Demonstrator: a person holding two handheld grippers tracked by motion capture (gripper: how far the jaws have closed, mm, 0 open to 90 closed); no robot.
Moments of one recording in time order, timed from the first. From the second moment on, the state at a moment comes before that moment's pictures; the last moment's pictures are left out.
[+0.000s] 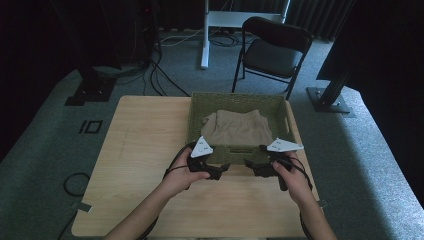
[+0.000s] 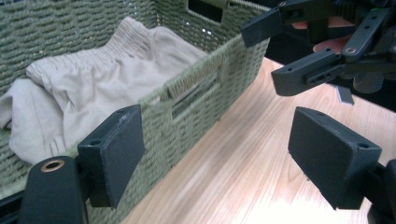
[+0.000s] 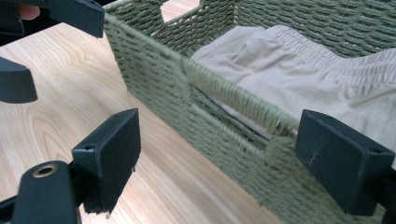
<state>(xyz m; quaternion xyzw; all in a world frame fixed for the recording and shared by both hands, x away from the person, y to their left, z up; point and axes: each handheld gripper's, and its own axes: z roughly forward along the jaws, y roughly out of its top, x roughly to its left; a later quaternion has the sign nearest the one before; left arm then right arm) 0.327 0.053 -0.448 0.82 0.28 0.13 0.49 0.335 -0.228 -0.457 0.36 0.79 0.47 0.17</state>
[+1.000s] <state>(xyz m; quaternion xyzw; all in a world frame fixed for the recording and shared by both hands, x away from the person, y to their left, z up) 0.309 0.105 -0.520 0.81 0.35 0.12 0.45 0.312 -0.265 -0.533 0.41 0.79 0.42 0.17</state>
